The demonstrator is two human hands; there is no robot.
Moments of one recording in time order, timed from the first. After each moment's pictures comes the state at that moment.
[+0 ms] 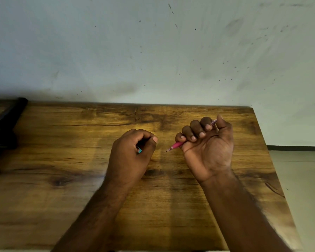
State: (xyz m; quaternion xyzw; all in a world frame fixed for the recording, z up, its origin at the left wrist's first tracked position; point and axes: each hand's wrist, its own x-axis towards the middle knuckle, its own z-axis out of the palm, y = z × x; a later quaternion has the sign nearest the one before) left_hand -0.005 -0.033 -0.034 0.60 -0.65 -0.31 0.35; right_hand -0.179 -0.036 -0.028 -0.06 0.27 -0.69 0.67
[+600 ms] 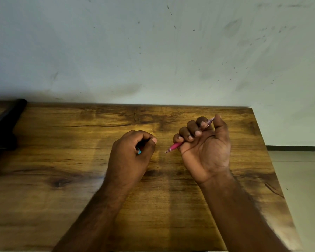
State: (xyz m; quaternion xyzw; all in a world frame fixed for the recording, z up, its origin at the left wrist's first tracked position) left_hand -0.005 -0.033 -0.035 0.59 -0.66 -0.30 0.35; right_hand -0.177 -0.036 -0.028 -0.05 0.27 -0.68 0.68
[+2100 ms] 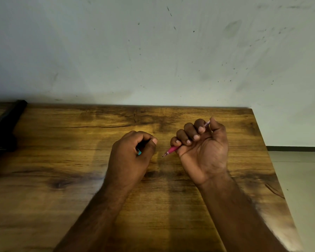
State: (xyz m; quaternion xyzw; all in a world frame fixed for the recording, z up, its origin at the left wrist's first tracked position) left_hand -0.005 -0.032 -0.033 0.60 -0.65 -0.31 0.35; right_hand -0.173 -0.035 -0.028 -0.06 0.27 -0.67 0.69
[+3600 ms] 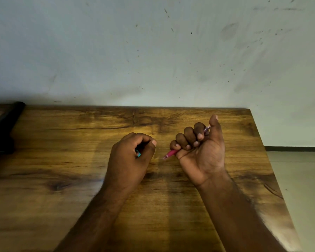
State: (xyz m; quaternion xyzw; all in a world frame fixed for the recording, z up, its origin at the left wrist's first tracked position) left_hand -0.006 -0.031 -0.033 0.60 -0.65 -0.31 0.35; right_hand -0.173 -0.033 -0.023 -0.04 0.33 -0.66 0.67
